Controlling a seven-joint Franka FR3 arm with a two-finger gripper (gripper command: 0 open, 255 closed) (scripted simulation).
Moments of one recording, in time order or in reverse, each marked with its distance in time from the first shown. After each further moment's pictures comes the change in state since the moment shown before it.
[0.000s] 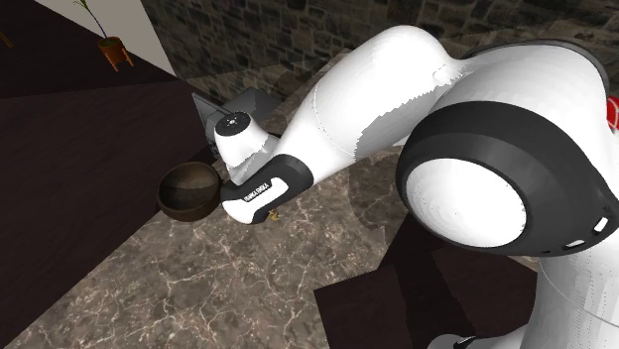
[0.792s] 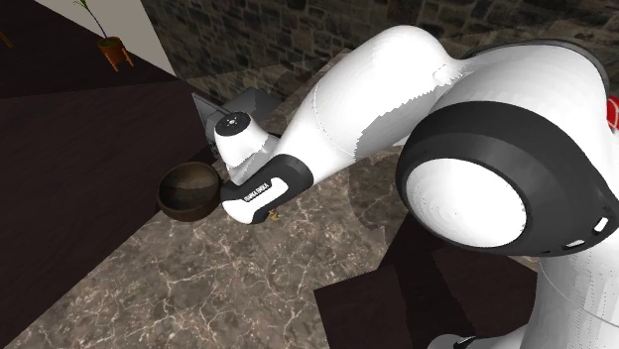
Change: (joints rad) arm 0.000 0.000 0.000 0.000 0.000 0.000 0.000
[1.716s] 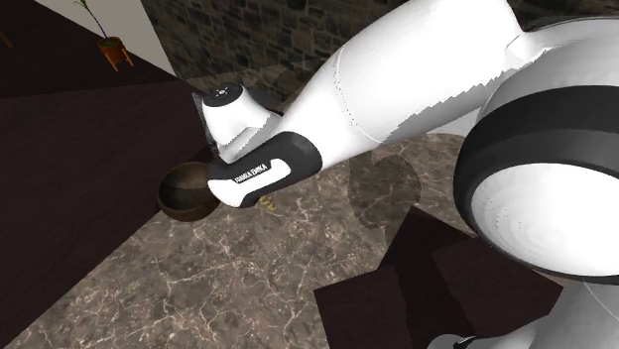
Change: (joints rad) arm -0.026 -0.134 0.036 -0.008 0.048 -0.123 -0.034
